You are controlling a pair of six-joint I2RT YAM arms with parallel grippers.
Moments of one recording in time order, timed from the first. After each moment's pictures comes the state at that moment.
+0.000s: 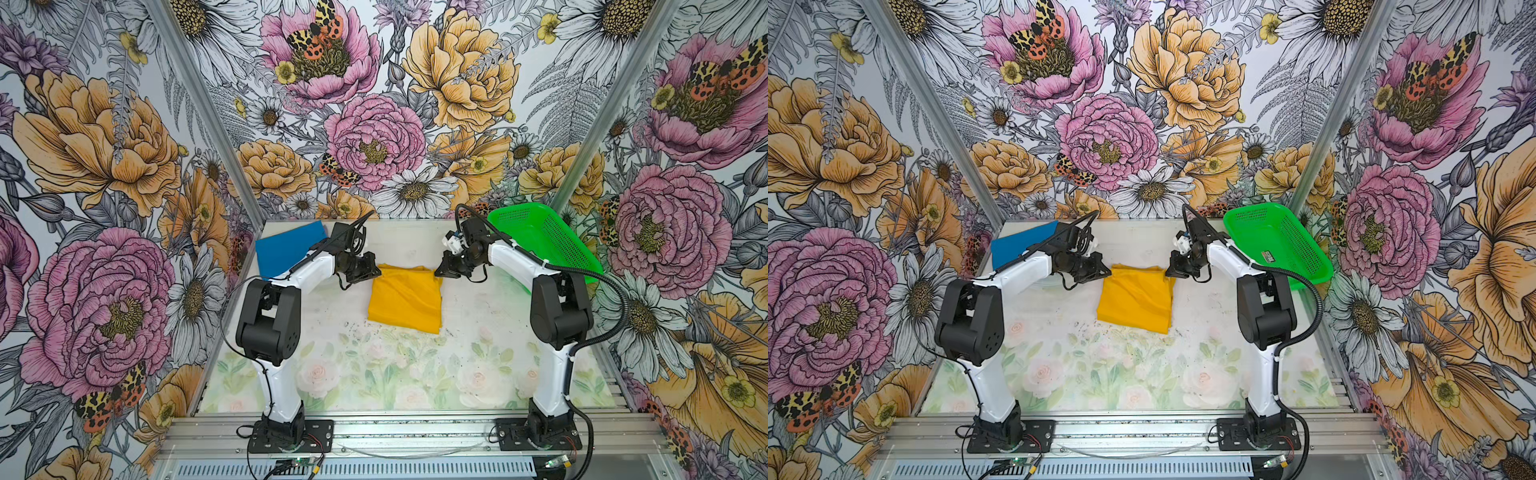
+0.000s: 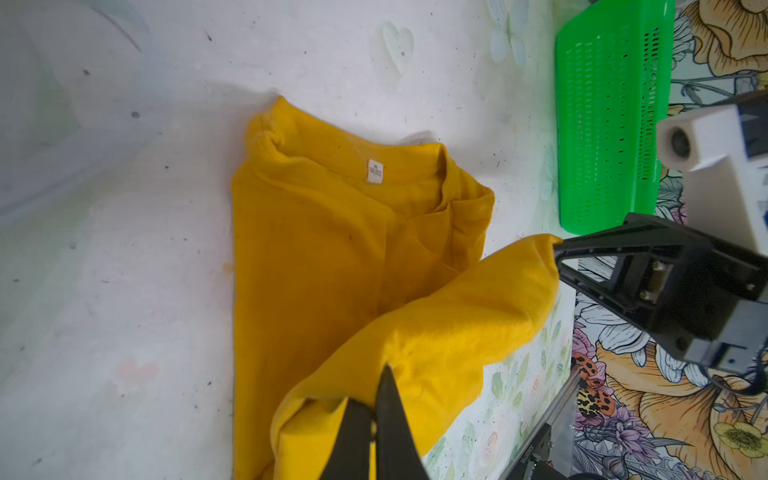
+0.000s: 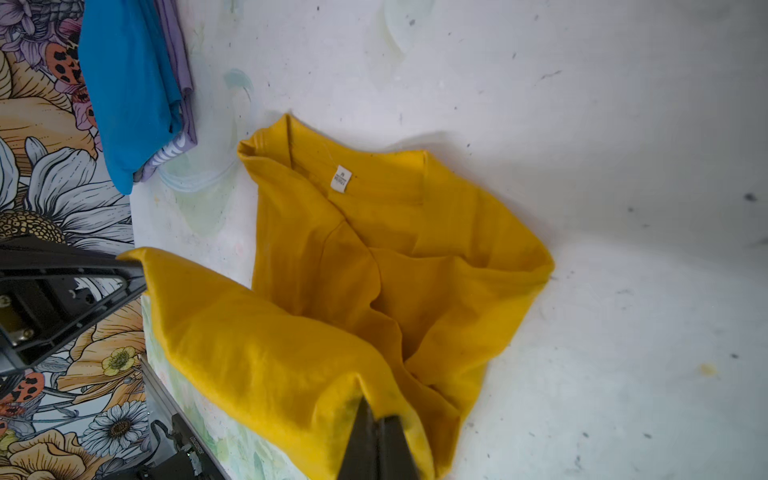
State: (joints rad) left arm -0.27 1.94 1.45 -0.52 0.55 -0.47; right arm 0.24 2.07 1.64 -0.74 -0.59 0.30
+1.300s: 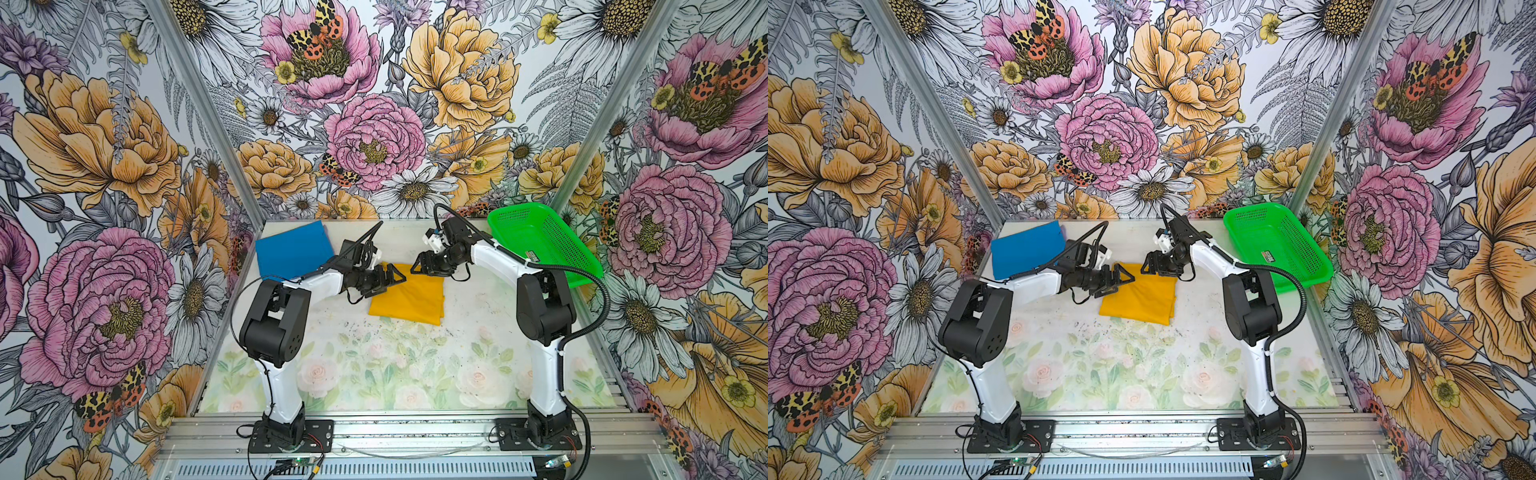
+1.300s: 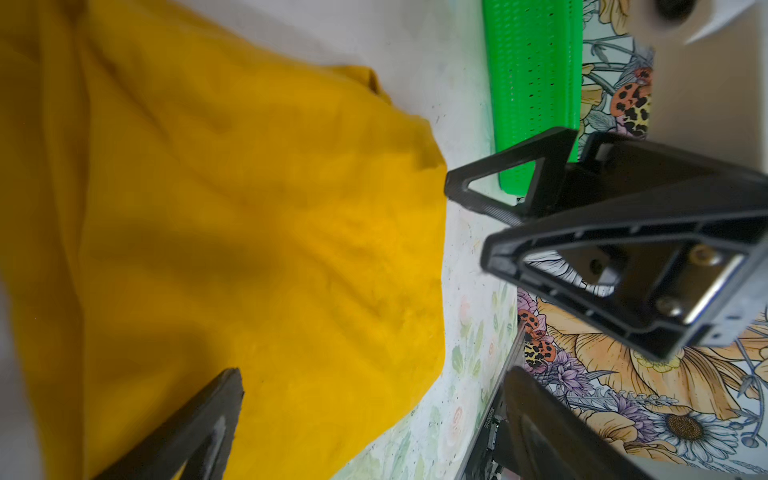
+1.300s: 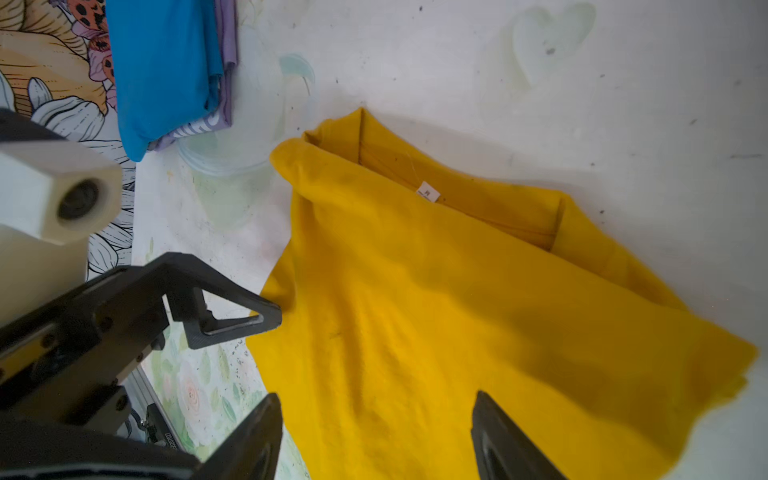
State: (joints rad) left arm -0.35 1.89 1.10 -0.13 0.70 -0.61; right arm 0.35 2.14 1.70 -0.69 -0.57 0.26
